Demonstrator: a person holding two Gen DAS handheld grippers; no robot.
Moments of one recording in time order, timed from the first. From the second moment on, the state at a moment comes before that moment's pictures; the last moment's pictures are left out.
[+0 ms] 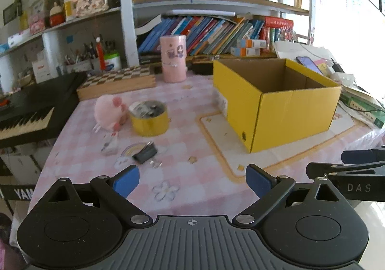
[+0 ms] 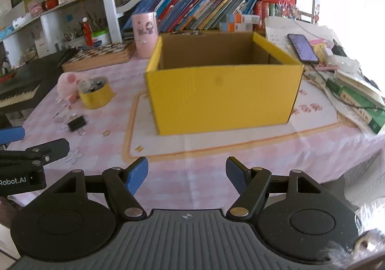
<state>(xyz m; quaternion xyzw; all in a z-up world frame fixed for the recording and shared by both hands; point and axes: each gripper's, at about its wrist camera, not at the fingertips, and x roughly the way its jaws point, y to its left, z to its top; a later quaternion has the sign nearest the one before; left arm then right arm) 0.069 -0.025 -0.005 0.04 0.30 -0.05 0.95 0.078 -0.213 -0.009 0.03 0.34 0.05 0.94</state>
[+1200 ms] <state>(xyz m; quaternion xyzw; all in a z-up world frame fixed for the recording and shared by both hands) 0.016 0.080 -0.008 0.03 0.32 0.01 0.95 0.047 -0.088 -0.017 -0.01 0.35 0.15 0.92</state>
